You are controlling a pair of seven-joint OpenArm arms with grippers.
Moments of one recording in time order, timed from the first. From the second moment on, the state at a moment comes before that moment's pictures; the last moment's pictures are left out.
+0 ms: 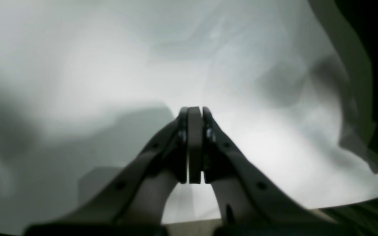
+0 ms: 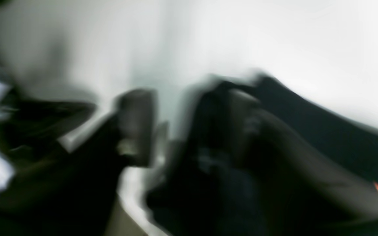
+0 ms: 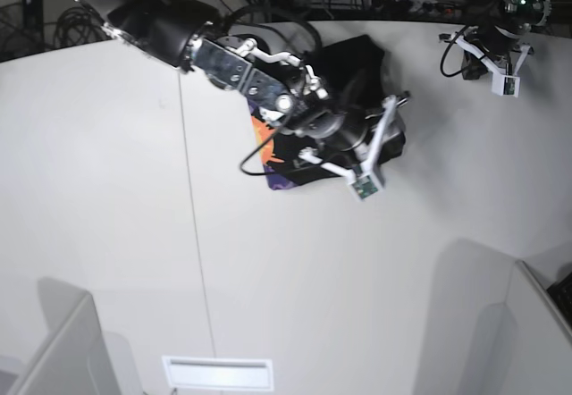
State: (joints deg) left arm 32.8 -9.2 -35.7 102.8 -24.3 -31.9 43.8; right arm 15.3 3.0 -57.5 99.7 26.5 -26.1 -50.9
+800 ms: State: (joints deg) left arm 29.8 -5.7 -26.4 108.3 -43.8 -31.7 43.8; right arm -8.3 17.7 -22.1 113.7 26.1 -26.0 -50.3
